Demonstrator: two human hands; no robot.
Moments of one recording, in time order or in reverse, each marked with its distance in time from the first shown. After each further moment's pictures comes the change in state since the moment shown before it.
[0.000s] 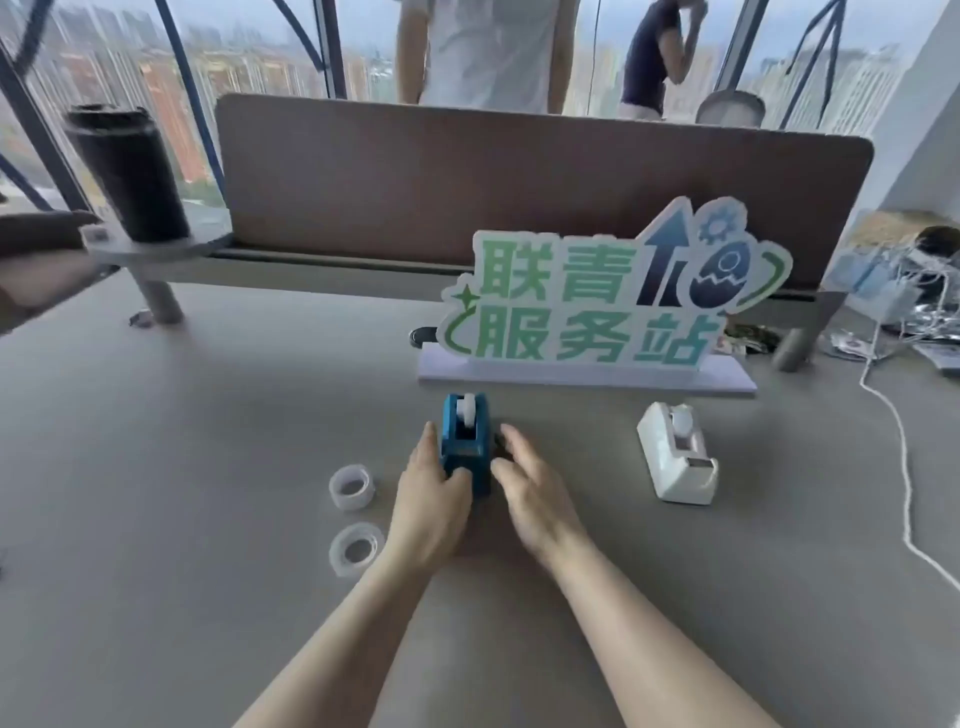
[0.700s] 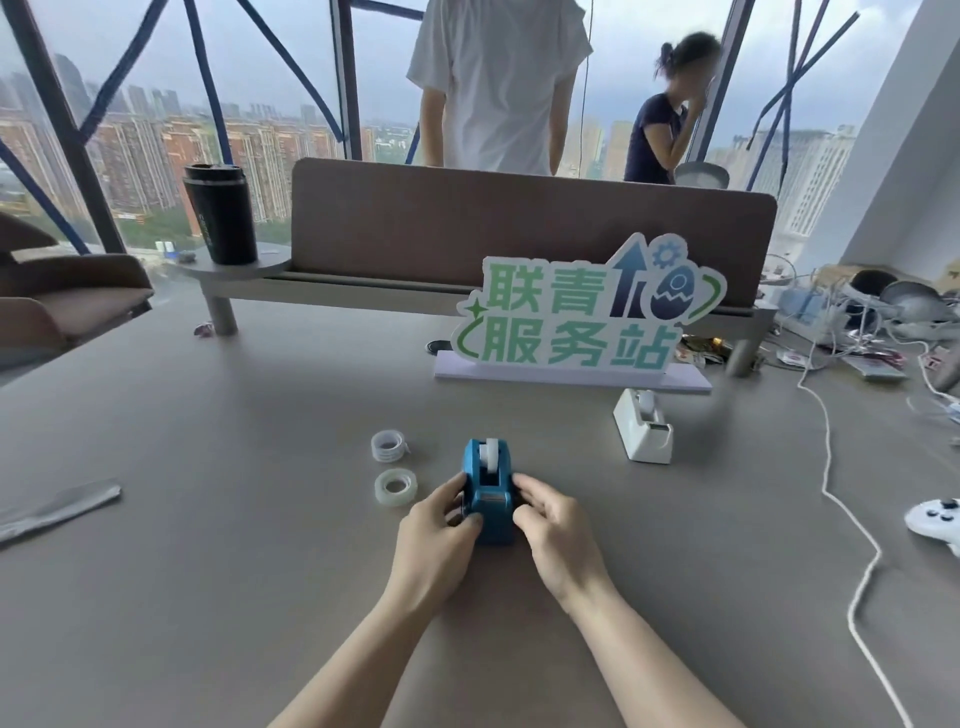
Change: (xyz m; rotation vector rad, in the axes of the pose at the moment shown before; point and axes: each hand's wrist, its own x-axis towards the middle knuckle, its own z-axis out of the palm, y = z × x) left_hand -0.114 -0.044 -0.027 -0.206 -0.109 0.079; right_hand -0.129 0.009 0.006 0.078 0.083 -0.111
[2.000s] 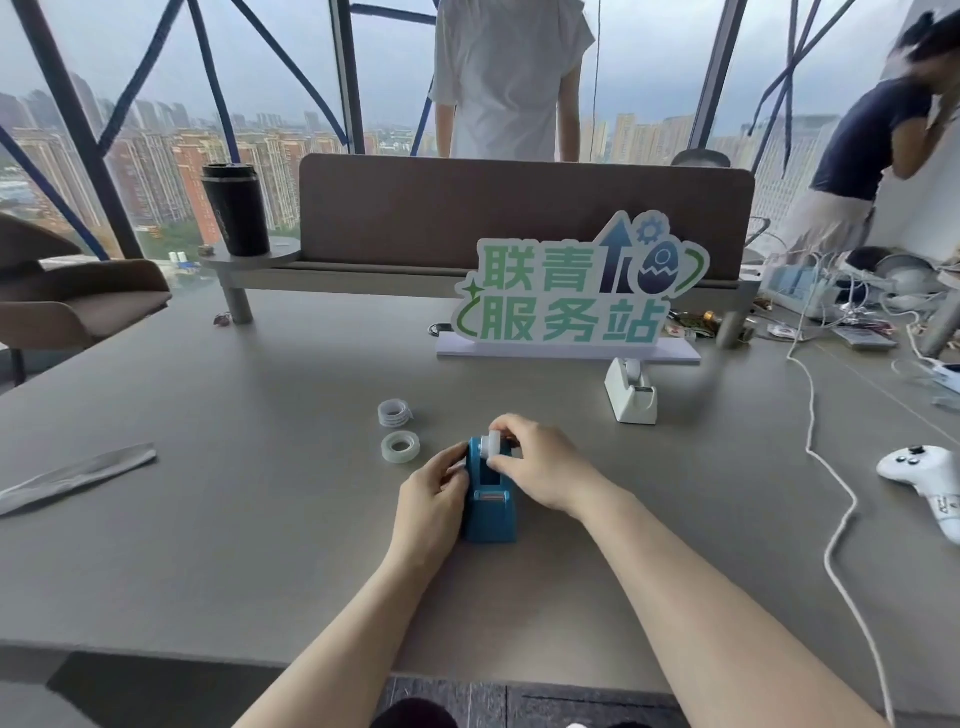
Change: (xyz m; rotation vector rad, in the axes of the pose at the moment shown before) left_hand -0.027 -0.010 0.005 -0.016 0.090 0.182; right_hand 0.003 -0.030 -0.020 -0.613 -0.190 -0.232
